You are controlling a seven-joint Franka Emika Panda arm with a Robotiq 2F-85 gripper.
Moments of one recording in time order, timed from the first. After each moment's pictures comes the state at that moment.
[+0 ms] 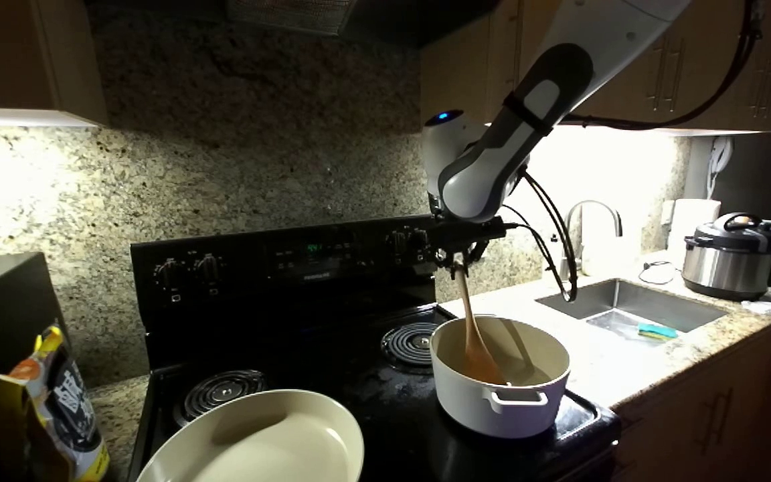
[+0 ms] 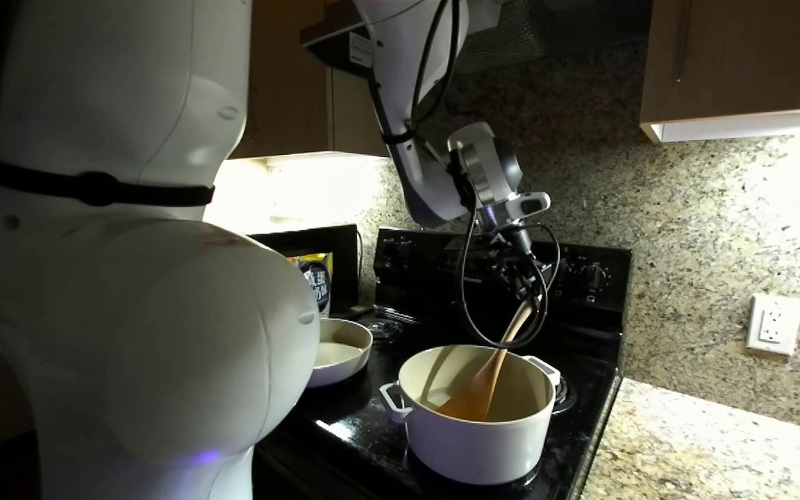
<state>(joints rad) 0.06 0.12 -0.05 -2.20 -0.57 2.52 0.93</state>
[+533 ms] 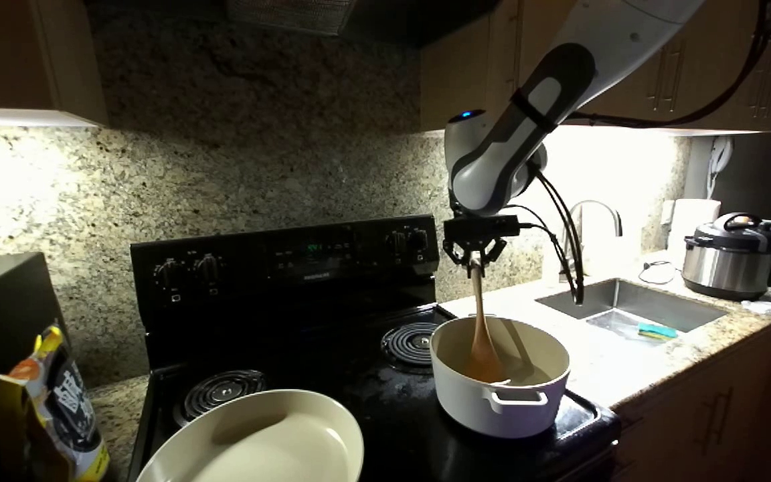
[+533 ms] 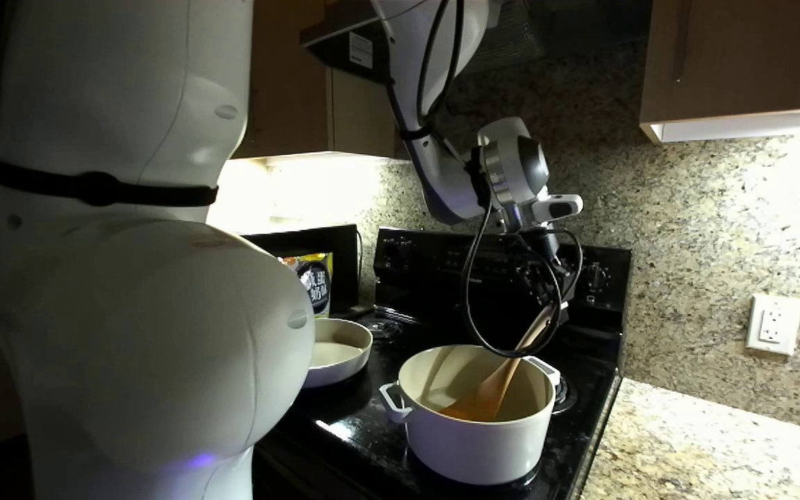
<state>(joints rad) 0.01 0.12 -0.09 -2.20 -0.44 2.52 0.89</state>
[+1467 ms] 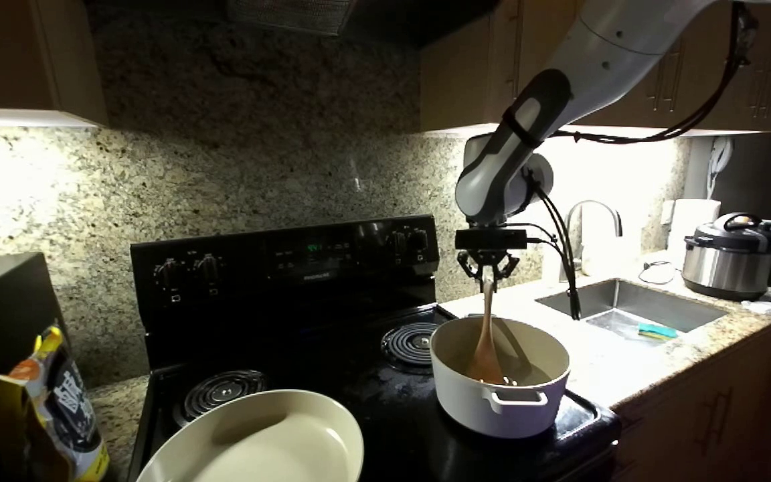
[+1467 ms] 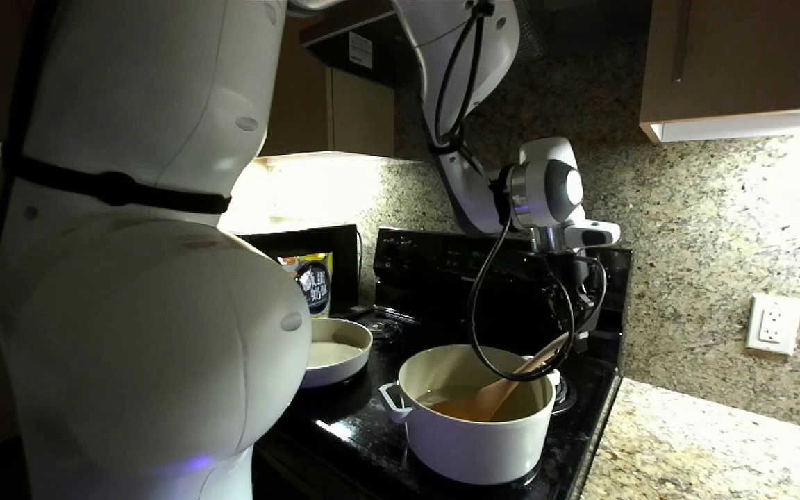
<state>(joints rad) -0.02 0.23 -0.14 -2.14 -0.24 2.52 0.80</state>
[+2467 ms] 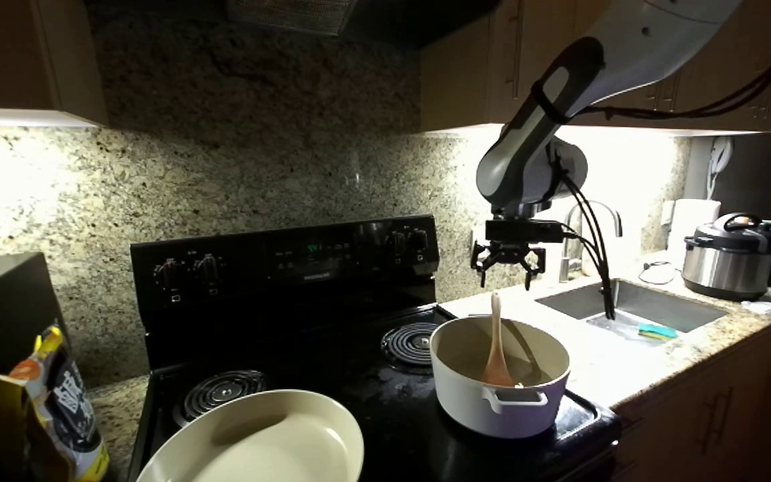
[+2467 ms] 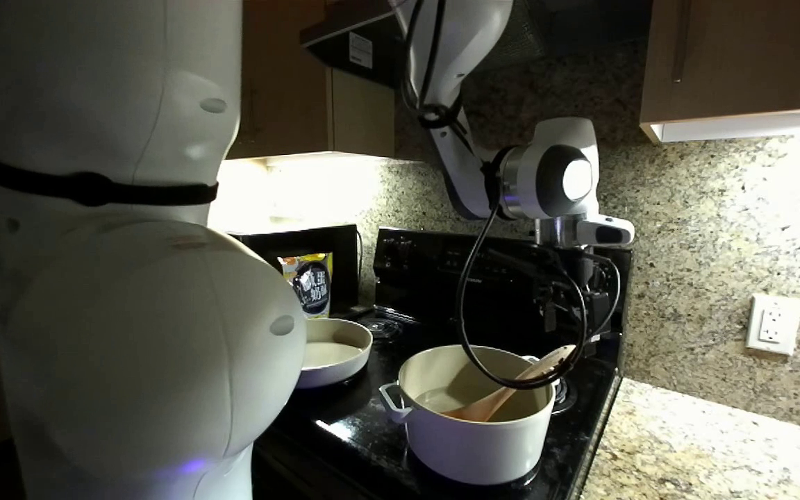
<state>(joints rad) -0.06 0.07 -0.14 -2.31 -0.04 2.53 0.49</state>
